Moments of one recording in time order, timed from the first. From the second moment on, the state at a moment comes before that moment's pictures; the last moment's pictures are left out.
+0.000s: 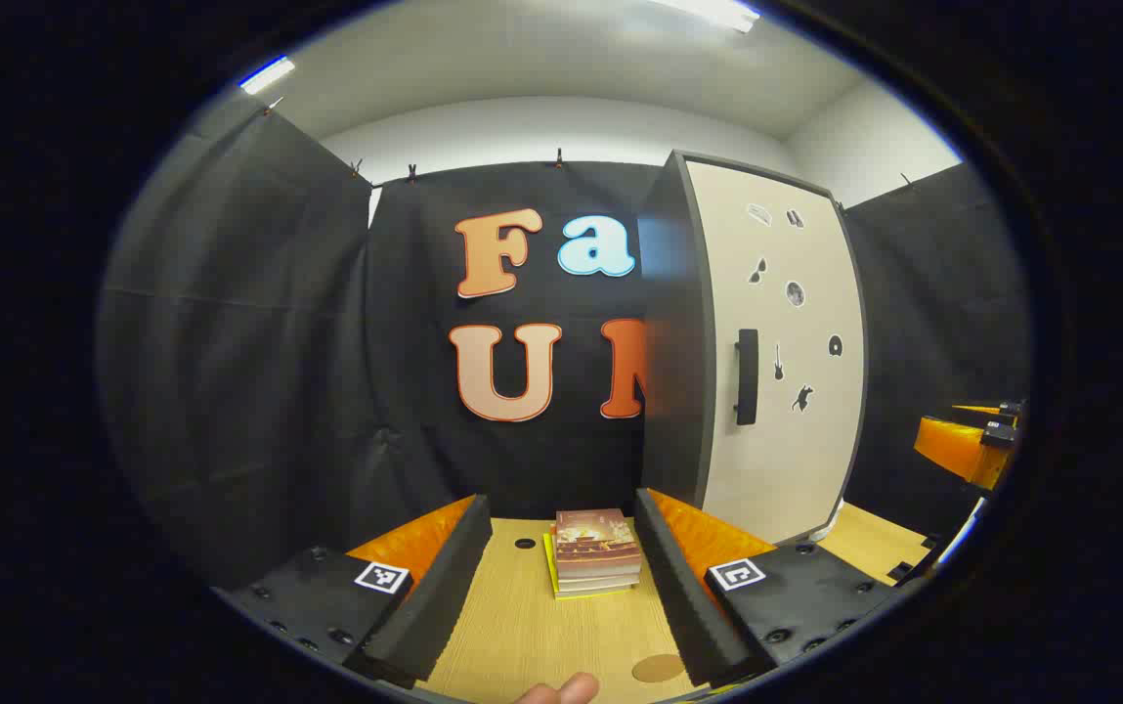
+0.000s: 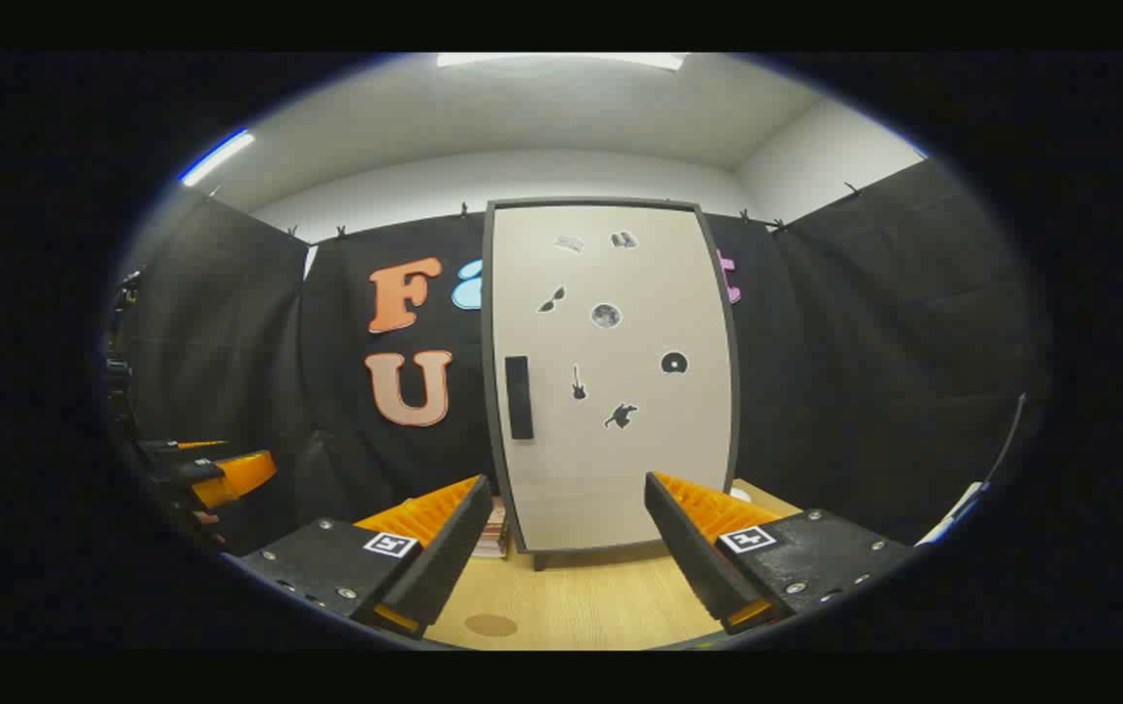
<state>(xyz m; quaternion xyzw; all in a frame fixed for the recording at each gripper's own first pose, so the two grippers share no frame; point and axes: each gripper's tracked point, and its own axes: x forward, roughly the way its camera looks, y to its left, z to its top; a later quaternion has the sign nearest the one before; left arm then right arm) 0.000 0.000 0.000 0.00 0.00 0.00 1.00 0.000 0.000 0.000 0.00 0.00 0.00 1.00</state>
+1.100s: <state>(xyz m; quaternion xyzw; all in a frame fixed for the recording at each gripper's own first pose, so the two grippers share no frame) 0.013 0.027 -0.010 0.00 0.01 0.03 1.00 0.036 0.012 -0.001 0.00 0.01 0.02 1.00</state>
